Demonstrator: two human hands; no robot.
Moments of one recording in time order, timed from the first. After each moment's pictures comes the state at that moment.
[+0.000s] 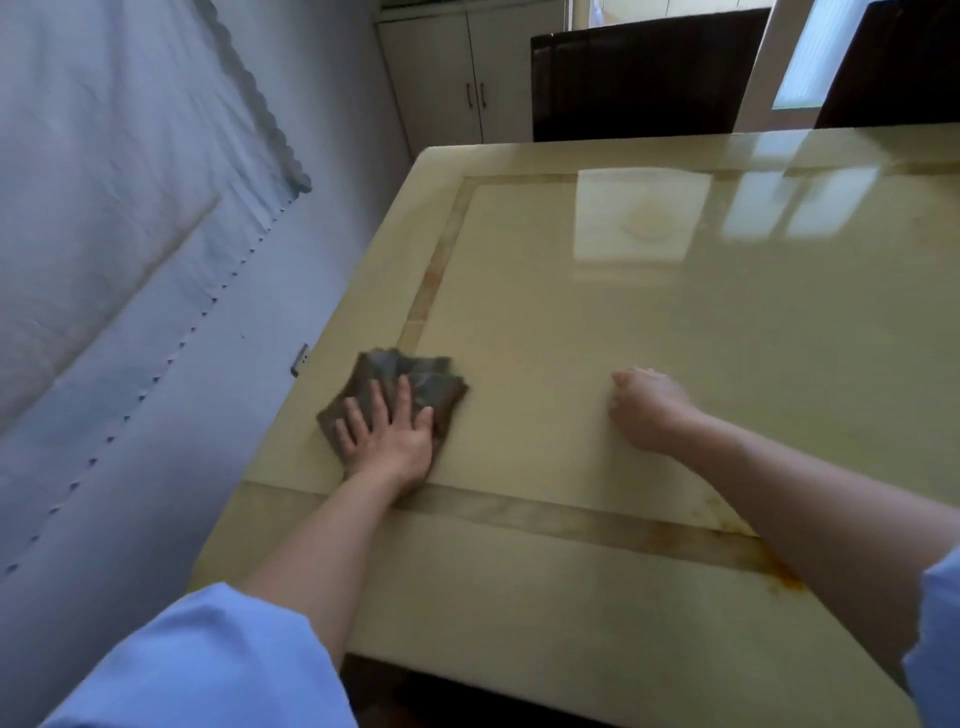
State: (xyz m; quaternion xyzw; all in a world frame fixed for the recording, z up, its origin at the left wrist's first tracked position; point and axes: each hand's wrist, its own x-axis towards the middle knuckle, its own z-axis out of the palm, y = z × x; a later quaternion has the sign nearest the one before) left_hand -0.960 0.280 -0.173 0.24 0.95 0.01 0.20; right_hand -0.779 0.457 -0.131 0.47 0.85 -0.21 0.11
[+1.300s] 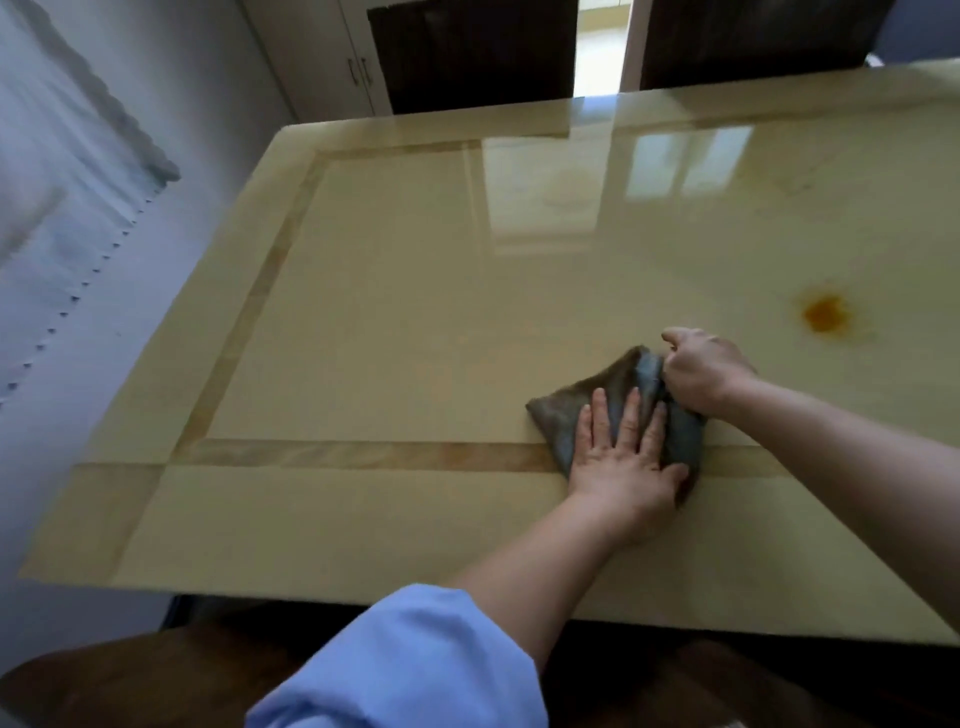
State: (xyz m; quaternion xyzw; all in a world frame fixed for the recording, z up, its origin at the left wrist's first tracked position) left_hand -0.590 0.426 -0.170 0.60 0.75 -0.06 0.27; right_hand -0.548 0.533 -0.118 0.58 0.78 -0.24 0.04
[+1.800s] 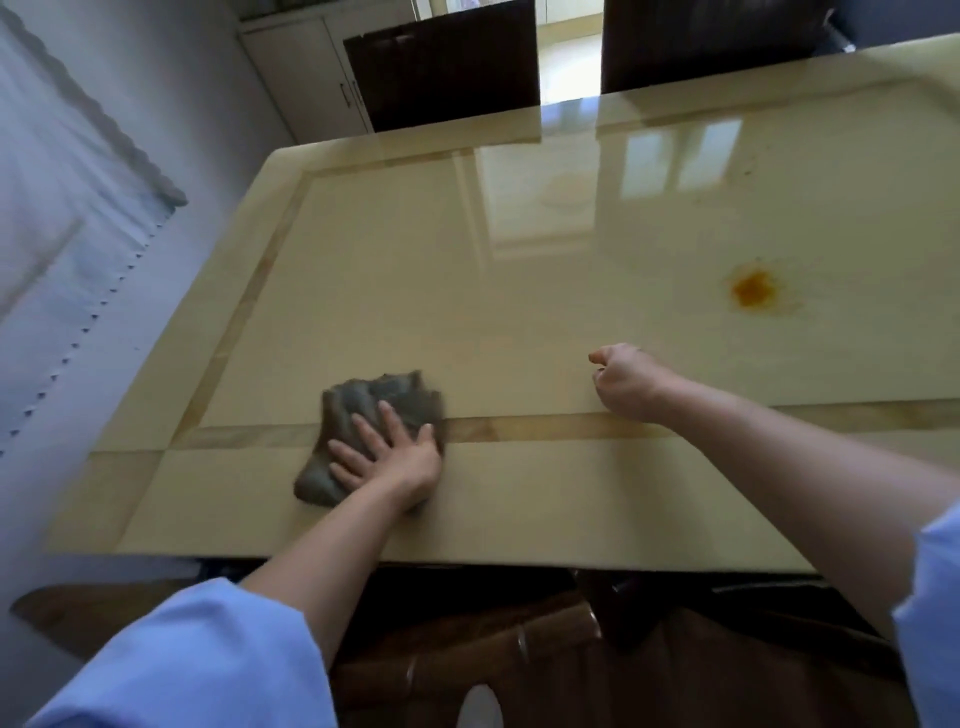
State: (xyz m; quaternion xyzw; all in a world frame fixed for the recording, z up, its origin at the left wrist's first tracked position) left_hand -0.679 0.343 -0.166 0.17 0.96 -0.02 0.24; right_hand -0.513 0.500 -0.110 0.50 0.80 -0.33 0.07
